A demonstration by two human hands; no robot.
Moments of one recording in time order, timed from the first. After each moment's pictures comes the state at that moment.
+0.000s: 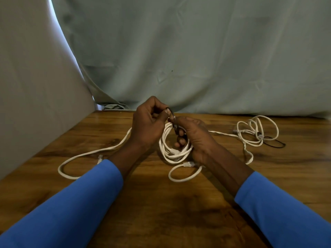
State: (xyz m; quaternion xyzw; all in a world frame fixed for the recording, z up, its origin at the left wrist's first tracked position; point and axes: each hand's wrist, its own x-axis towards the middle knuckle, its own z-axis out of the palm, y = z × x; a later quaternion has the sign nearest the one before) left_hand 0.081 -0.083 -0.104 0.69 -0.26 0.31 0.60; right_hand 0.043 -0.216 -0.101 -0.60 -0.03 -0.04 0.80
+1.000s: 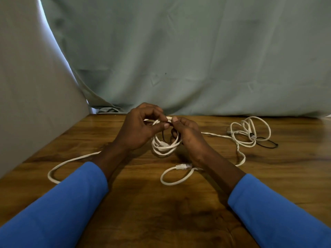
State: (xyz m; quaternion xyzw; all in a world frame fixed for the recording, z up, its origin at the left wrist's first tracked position) left_hand 0.096 -0.065 -0.105 0.74 -0.35 0.26 0.51; right_hand 0.051 -0.232 -0.110 -0.67 -0.08 -0.09 0.74
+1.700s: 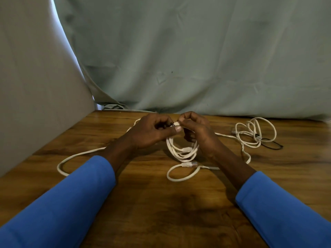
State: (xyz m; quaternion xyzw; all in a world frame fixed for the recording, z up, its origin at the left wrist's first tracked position) left_hand 0.089 -0.062 -0.106 0.81 -0.36 0.09 0.46; right_hand 0.051 -0.249 -0.108 -0.70 -0.15 -0.11 0.69
